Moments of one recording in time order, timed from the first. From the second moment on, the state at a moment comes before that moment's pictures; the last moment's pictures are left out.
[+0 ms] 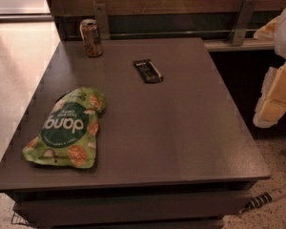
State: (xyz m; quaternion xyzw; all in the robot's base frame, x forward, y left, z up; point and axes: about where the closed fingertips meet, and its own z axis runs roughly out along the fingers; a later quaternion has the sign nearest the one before) arm 0.438 -0.214 0.986 -0.60 0.78 -0.05 0.17
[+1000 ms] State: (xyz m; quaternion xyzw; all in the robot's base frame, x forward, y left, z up) arm 0.483 -0.198 0.986 -0.57 0.78 -0.02 0.26
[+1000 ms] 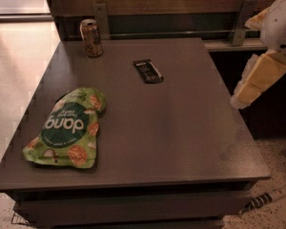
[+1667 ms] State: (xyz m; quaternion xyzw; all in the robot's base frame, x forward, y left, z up) arm 0.574 -0.144 1.000 -0.49 0.75 0.08 0.44
